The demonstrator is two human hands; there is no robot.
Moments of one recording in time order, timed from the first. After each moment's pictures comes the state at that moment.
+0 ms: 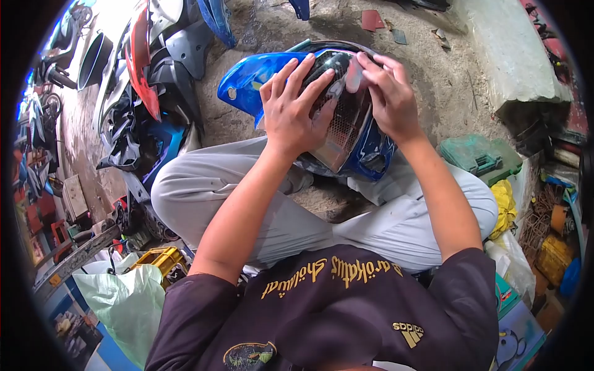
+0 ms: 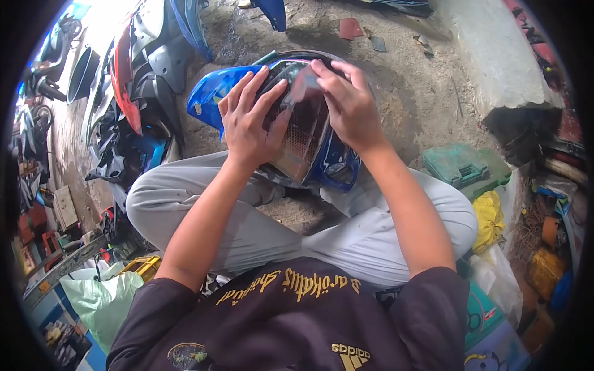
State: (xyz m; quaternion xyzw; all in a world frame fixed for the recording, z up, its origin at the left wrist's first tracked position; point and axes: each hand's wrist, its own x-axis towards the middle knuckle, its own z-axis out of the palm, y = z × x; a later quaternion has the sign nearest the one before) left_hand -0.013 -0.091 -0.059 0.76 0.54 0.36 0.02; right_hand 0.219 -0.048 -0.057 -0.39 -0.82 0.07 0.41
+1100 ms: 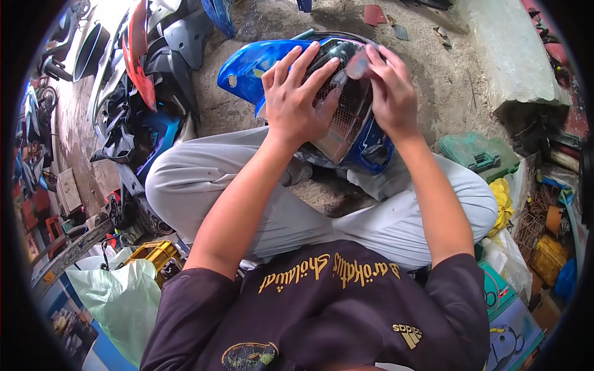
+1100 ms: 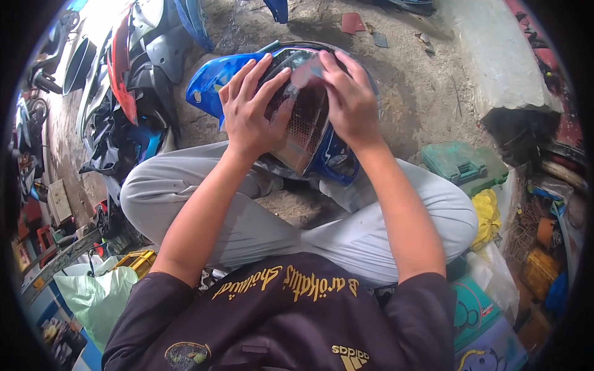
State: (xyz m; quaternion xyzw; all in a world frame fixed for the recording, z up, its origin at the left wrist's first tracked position) left_hand -0.014 -0.090 -0.067 0.75 0.53 0.39 0.01; right_hand 0.207 -0.059 -0.063 -0.43 -0.80 0.05 0.42
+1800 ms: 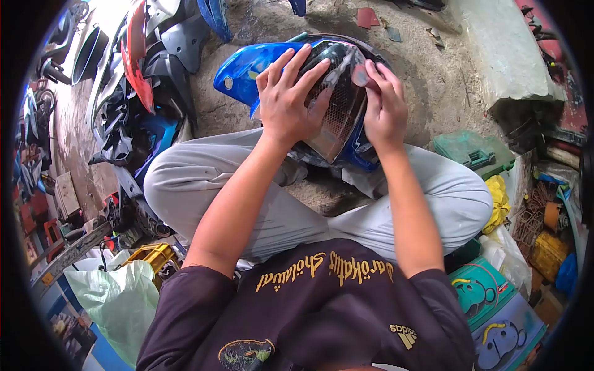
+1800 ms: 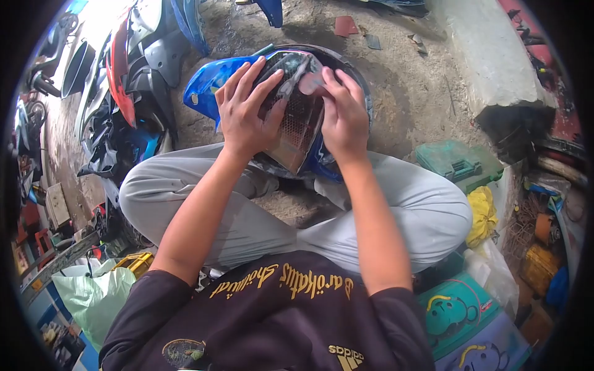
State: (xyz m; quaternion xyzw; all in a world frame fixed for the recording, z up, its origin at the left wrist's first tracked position) left_hand -0.014 -0.092 -0.066 0.75 0.53 0.39 0.01; right_hand 0.198 -0.093 -0.070 -0.50 -0.73 0.07 0.47
